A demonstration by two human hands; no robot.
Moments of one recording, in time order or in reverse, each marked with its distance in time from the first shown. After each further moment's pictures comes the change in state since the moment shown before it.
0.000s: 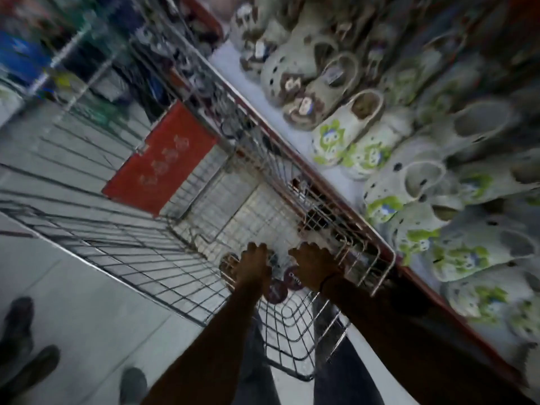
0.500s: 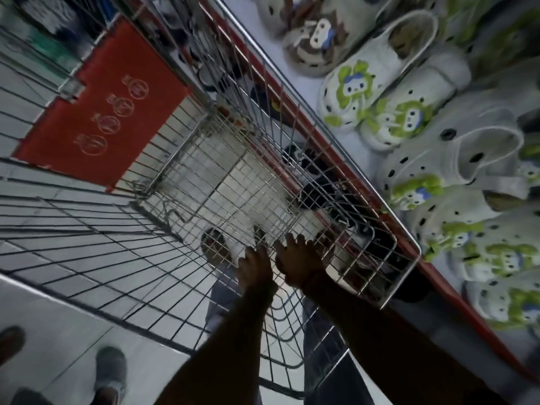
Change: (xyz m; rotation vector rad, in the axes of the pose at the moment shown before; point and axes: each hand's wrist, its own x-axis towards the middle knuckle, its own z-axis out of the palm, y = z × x) left_hand 0.034 -0.001 0.112 0.118 -0.110 -0.142; right_hand 0.051 -0.004 0.076 -0.161 0.011 0.025
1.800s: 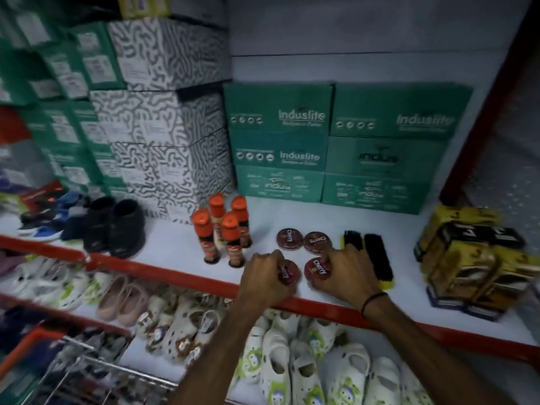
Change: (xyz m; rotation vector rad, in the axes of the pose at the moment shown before) left_hand -0.289 0.297 -0.427 0.061 0.760 1.118; right_hand -0.394 0.223 -0.368 0.277 1.108 0.759
